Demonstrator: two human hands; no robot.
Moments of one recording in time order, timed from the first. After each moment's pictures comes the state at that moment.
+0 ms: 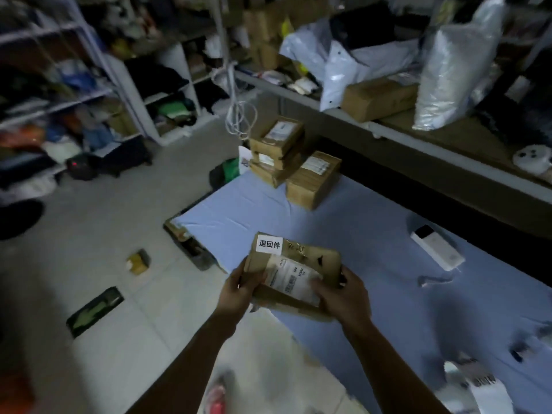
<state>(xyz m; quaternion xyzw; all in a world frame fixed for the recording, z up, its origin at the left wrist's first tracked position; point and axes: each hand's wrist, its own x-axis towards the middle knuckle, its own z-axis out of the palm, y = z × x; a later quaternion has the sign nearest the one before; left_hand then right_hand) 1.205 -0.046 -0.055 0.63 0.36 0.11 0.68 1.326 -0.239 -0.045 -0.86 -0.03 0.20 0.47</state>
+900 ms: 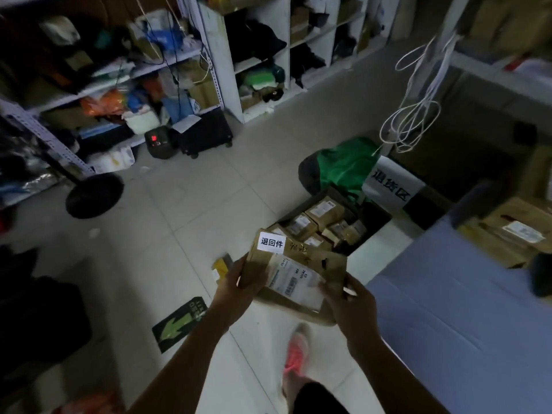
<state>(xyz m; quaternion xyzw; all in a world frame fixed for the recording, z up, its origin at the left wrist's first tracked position) 1.126 0.562 -0.124 0.66 0.44 0.08 0.60 1.278 0.373 -0.139 -0.77 -0.02 0.31 0.56</state>
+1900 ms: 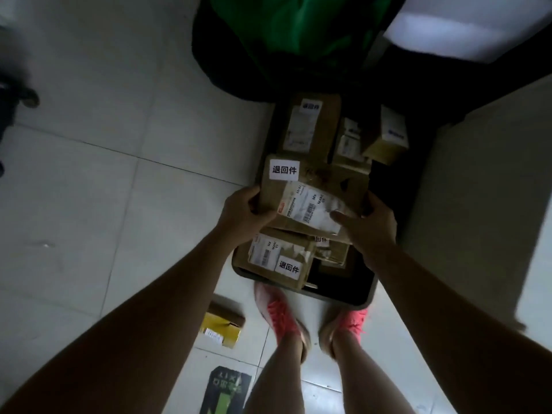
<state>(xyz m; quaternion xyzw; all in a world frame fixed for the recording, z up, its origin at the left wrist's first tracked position) 1.538 0.906 -0.606 0.84 0.17 -0.28 0.43 1.553 0.650 -0.615 -0.82 0.29 0.26 0.42</state>
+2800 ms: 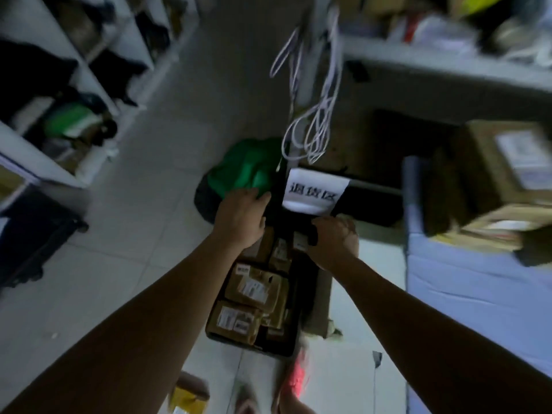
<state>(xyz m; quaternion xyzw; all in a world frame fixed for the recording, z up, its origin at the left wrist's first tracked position) 1.607 0.780 -0.163 0.99 -0.13 0.02 0.02 1.591 0.571 -0.169 -0.99 -0.03 0.13 0.07</state>
